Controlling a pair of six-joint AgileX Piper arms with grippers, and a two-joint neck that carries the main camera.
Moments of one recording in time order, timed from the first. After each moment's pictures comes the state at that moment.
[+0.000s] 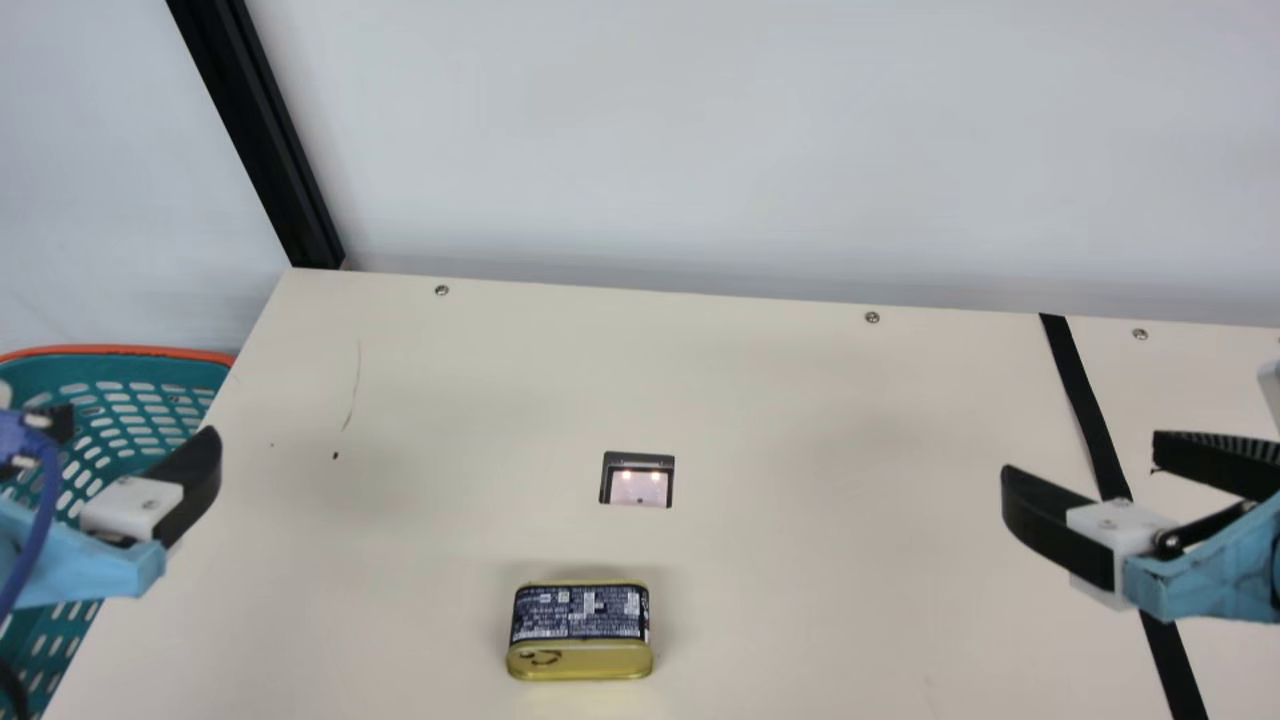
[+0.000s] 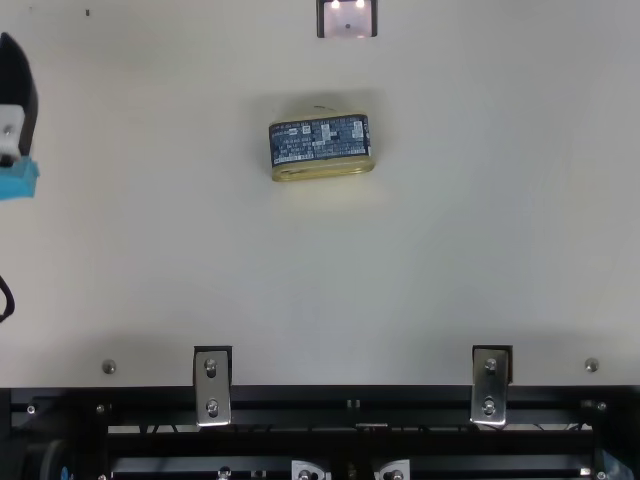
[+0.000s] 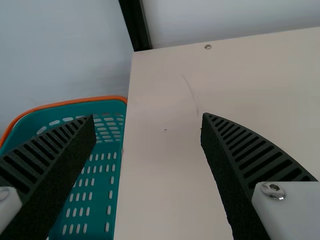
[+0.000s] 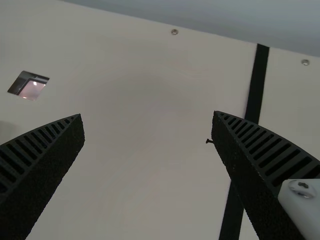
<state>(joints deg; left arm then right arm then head) 3.3 55.6 -26.6 -5.6 6.9 14.3 -23.3 71.6 -51.0 46.5 44.0 -66.9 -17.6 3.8</state>
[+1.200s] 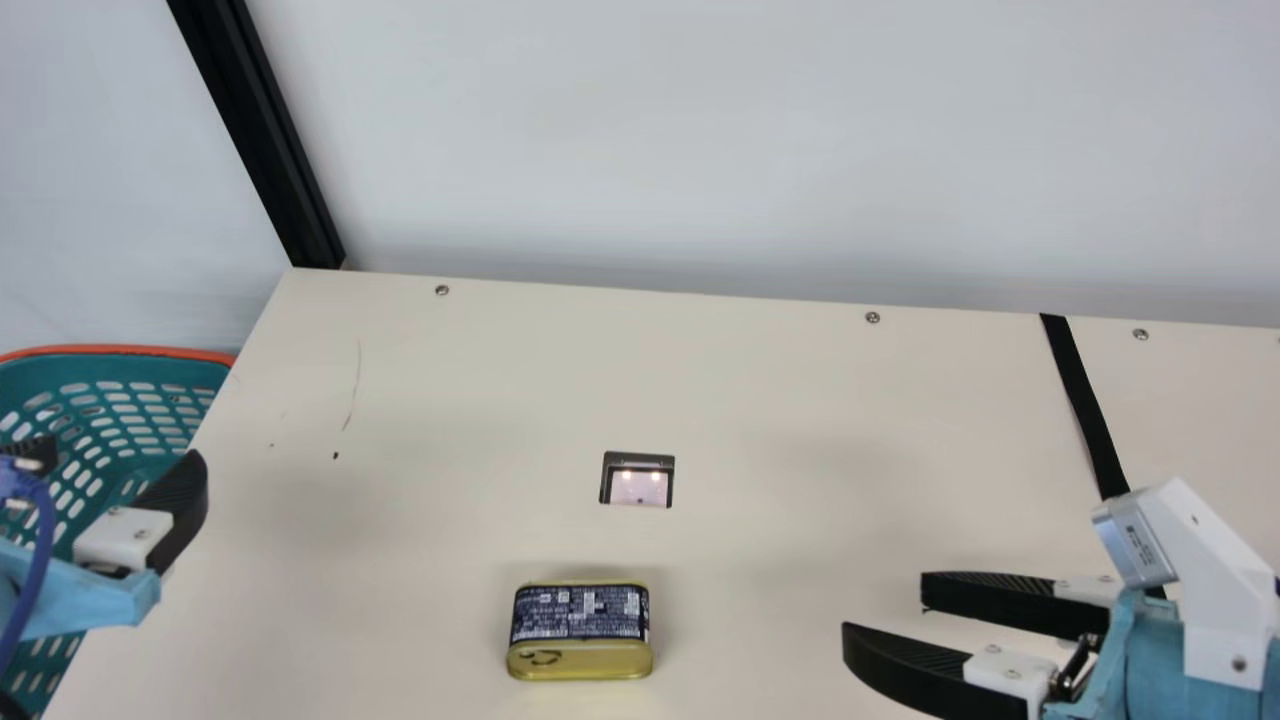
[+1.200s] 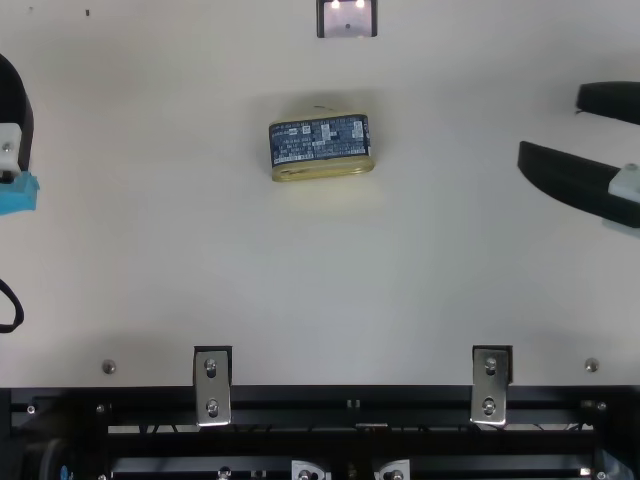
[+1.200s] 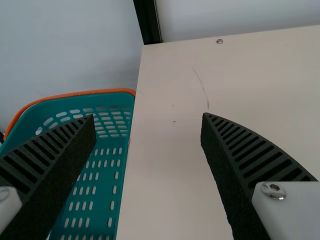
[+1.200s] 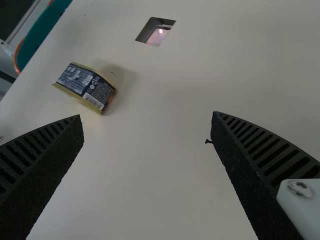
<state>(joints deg) 3.8 55.3 -23.8 -5.1 4.0 13.7 -25.6 88.5 -39.8 65.2 64.7 -92.3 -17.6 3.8</state>
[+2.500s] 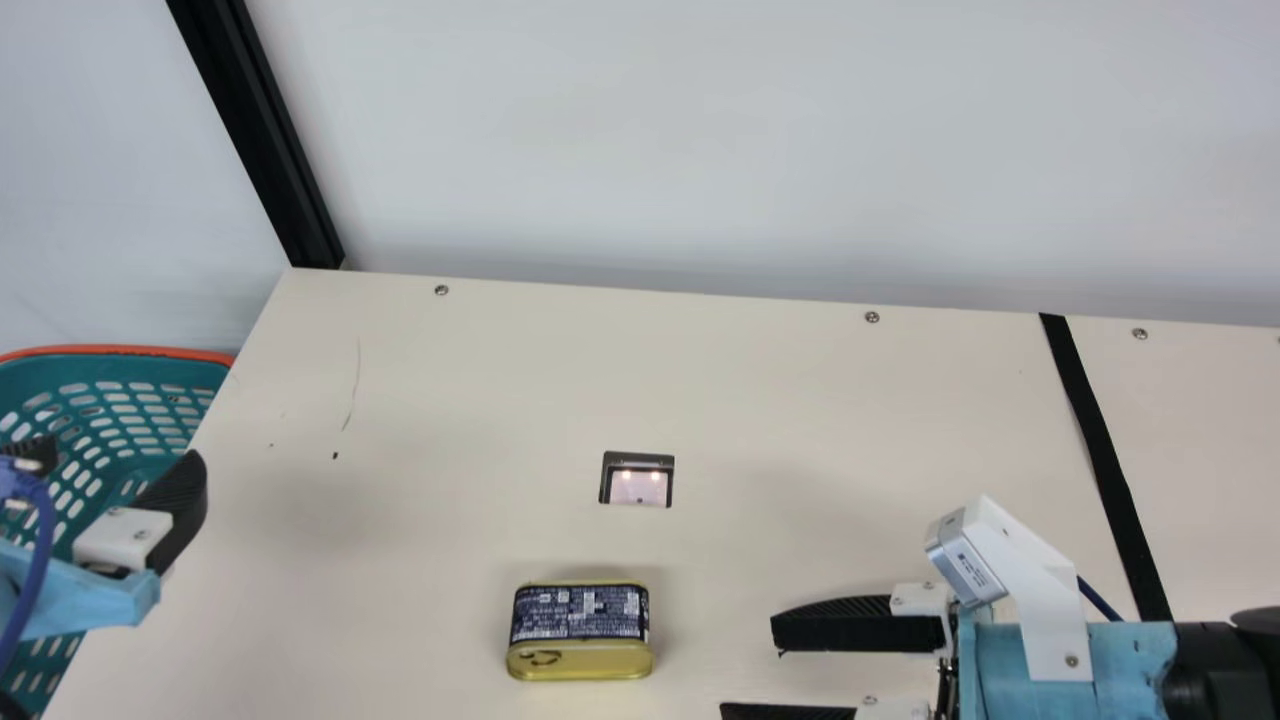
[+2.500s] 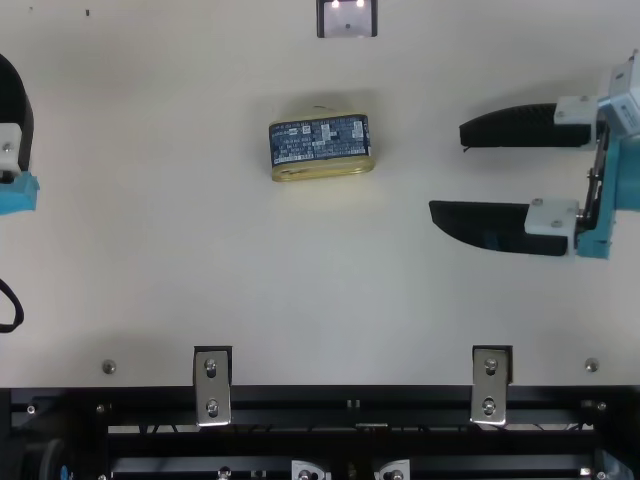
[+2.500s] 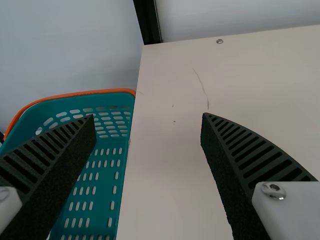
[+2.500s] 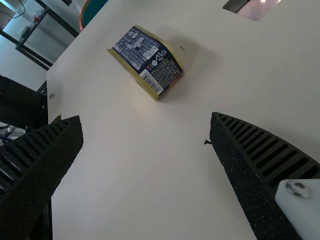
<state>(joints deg) 3.8 55.3 -23.8 -5.1 4.0 13.7 -13.1 100.0 -40.8 68.3 68.3 -102.7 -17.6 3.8</state>
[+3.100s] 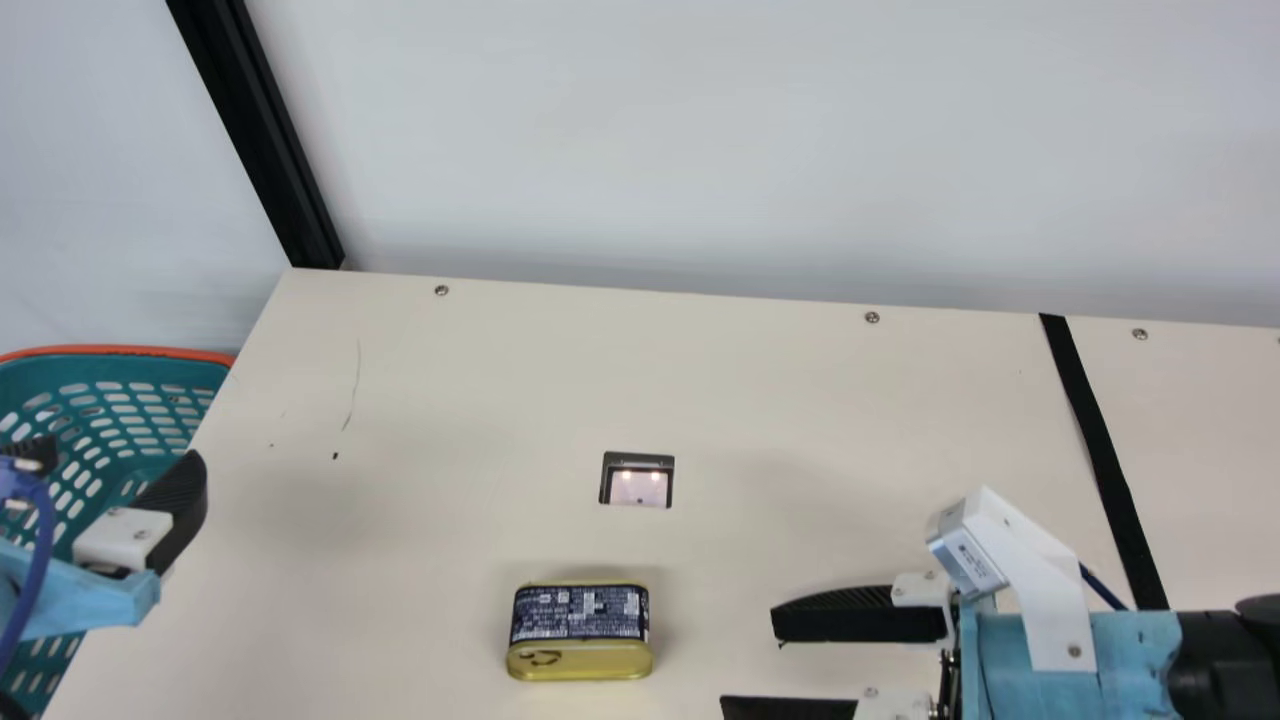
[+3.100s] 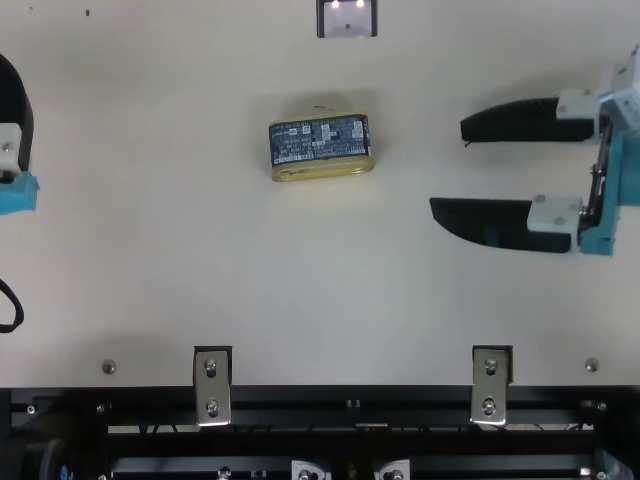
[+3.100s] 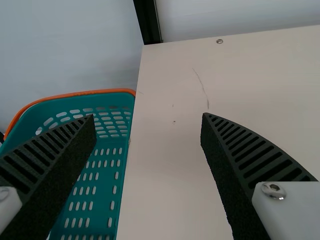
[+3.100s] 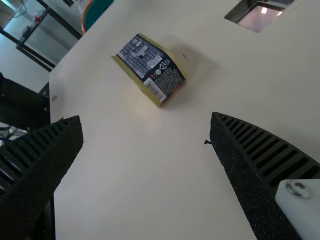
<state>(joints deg) 3.8 55.3 -23.8 -5.1 4.0 13.7 -12.9 98.7 -42.6 67.1 68.7 -100.3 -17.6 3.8</state>
